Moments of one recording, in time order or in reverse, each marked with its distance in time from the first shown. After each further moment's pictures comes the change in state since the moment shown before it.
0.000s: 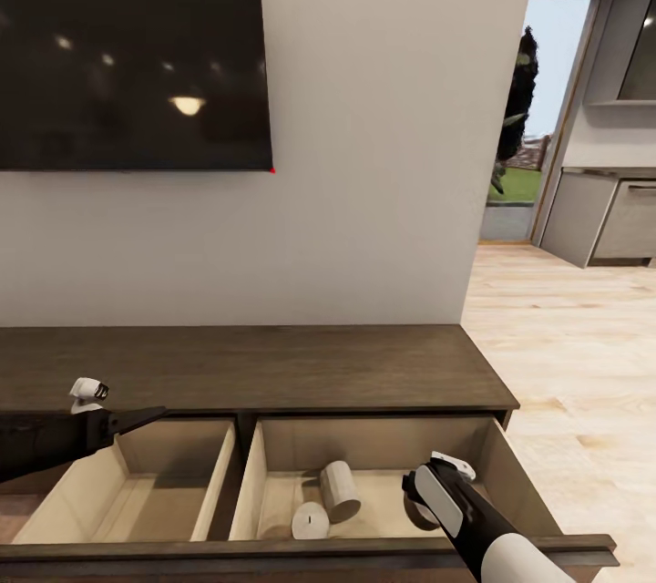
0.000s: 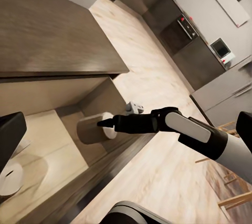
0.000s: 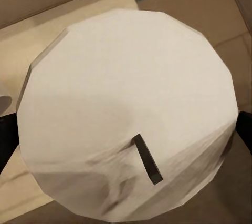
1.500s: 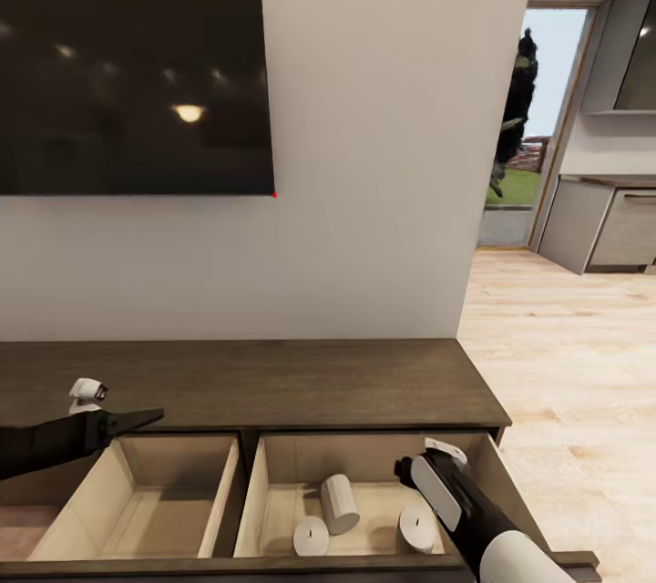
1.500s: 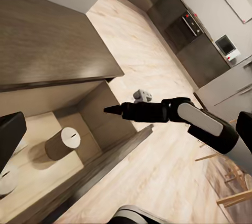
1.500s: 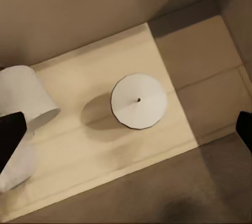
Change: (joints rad) left arm 0.000 0.020 -0.012 0.000 -0.011 0.000 0.007; right arm 0.007 -0.001 0.015 -0.096 0.000 0.016 0.011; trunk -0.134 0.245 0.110
